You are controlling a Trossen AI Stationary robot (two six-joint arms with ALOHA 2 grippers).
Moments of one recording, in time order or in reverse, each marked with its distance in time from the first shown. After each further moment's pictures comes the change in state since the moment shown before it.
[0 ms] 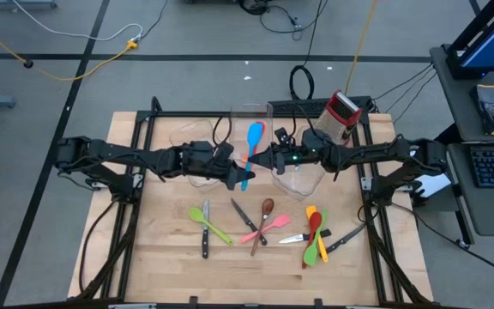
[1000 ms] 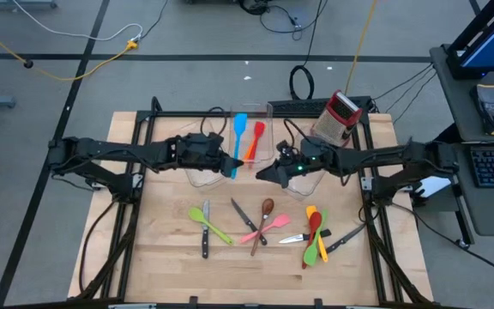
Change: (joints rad) left arm 0.072 -0.096 -0.001 -0.259 -0.107 -0.047; right arm 0.087 -0.119 0.000 -0.381 0.034 -0.041
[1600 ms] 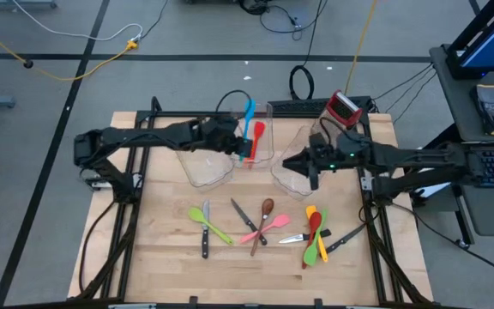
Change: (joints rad) left arm 0.156 0.275 0.324 -0.310 -0.006 0.069; right arm 0.025 -0.373 0.001 -0.361 0.185 -0.384
